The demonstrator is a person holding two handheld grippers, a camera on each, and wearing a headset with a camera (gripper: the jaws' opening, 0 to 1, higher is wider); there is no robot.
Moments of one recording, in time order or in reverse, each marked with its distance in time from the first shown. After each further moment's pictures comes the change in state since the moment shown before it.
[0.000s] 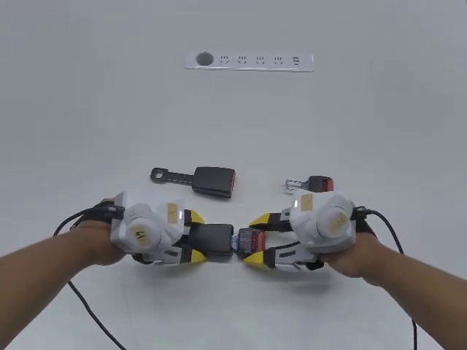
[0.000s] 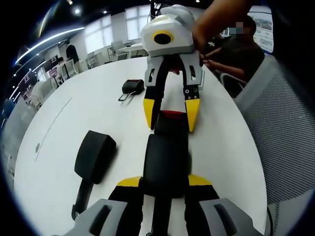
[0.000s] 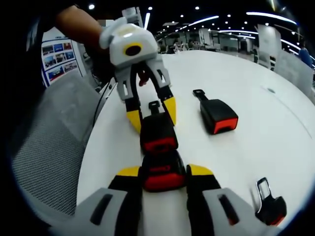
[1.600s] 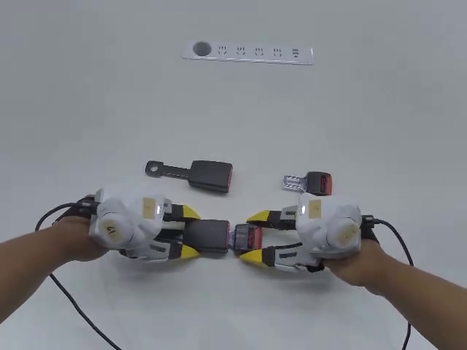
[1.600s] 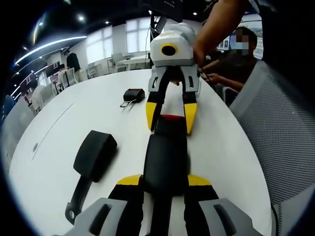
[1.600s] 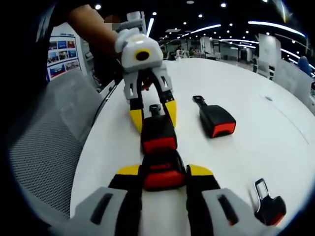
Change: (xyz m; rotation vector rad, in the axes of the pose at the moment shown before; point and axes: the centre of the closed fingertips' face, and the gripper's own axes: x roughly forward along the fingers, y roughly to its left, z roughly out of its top) left arm -0.003 0.001 -0.004 -0.008 -0.148 -0.032; right arm 0.001 0.001 0.001 -0.053 -0.061 -0.037
